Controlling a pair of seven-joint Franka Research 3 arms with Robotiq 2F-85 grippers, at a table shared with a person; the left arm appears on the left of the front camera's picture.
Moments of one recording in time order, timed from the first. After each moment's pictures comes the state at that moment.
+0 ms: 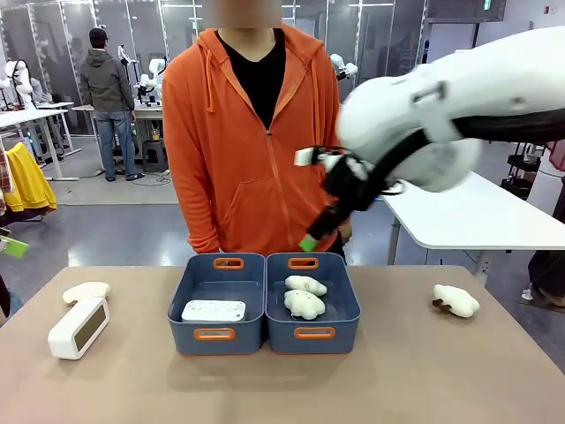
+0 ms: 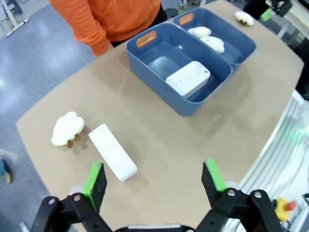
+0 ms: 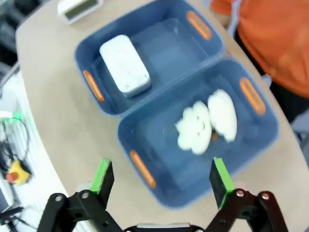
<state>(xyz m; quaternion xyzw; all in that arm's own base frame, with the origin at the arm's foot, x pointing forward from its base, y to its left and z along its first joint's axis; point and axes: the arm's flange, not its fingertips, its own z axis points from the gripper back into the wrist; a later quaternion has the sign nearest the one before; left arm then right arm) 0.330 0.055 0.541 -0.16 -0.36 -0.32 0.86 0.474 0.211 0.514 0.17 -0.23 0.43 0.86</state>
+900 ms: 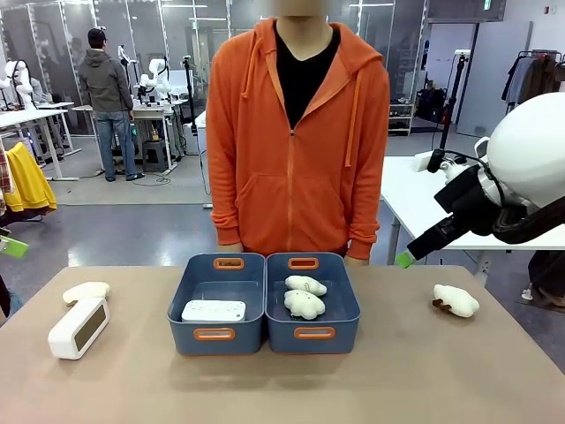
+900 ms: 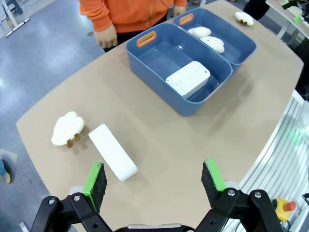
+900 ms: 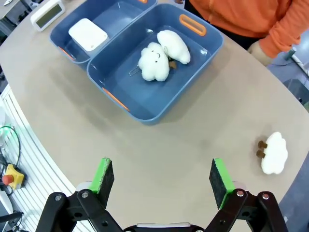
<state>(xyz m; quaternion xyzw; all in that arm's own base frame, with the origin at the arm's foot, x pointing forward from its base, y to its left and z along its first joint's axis) 0.330 0.055 0.541 -0.16 -0.36 -0.32 0.86 0.379 0.072 0.516 0.14 -0.28 0.32 0.89</state>
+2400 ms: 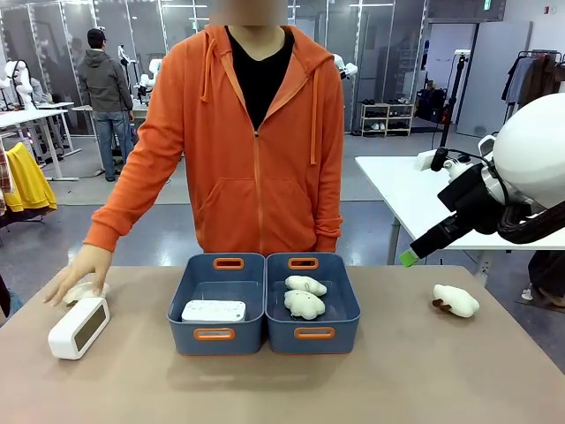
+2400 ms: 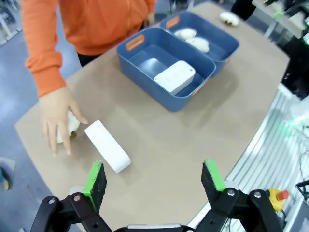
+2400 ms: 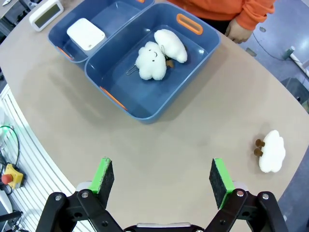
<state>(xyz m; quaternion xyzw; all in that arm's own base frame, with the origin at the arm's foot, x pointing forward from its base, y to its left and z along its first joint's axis) 0.295 0.081 0.561 -0.18 -0.37 -0.34 0.84 0.379 0.070 0.518 0.14 -0.28 0.32 0.89</state>
